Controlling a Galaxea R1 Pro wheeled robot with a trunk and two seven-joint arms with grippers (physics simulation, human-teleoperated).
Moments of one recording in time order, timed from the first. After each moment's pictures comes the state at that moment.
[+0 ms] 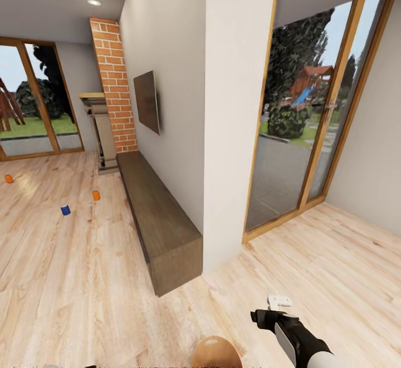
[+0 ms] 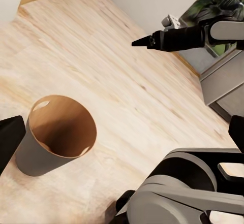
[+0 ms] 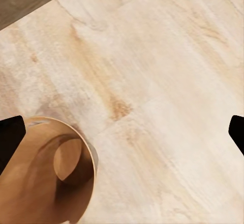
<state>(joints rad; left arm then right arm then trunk) 0.15 0.27 0.37 -1.20 0.17 0.25 -1.39 -0.54 0.01 -0.10 -0.35 0.02 0.21 0.01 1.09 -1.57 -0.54</state>
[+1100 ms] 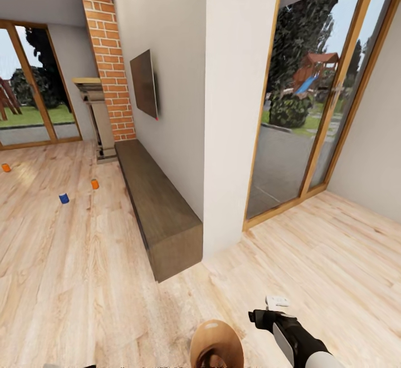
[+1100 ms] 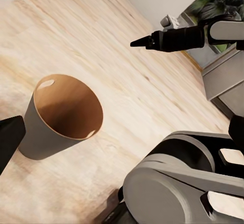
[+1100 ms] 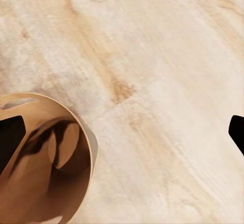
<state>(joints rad) 0.15 0.27 0.37 -1.20 0.17 0.25 -1.39 -0.54 0.02 -0.10 -0.35 0.02 0.21 0.01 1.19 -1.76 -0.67</state>
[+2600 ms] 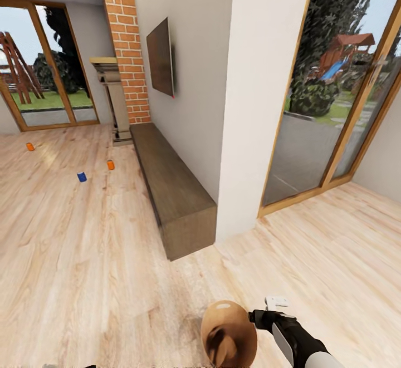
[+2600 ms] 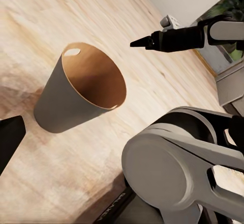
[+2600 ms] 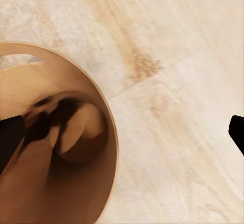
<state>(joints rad) 0.15 0.27 0.37 -1.20 0.17 0.25 -1.39 -0.54 0.02 -0.10 -0.35 0.02 0.21 0.01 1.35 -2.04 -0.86</state>
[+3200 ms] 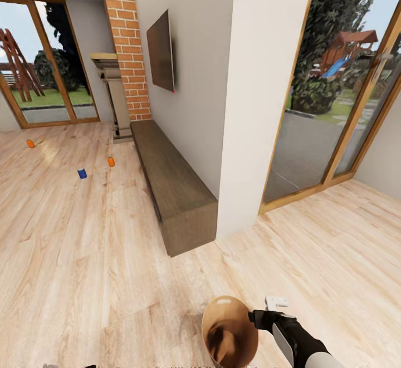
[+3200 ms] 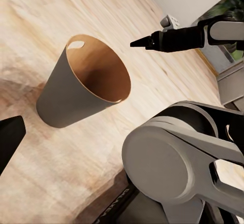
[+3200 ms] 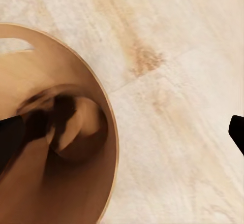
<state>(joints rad) 0.15 0.27 0.37 -1.20 0.17 0.25 -1.39 -0.54 0.02 -0.10 -0.35 0.02 0.21 0.01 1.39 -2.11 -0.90</state>
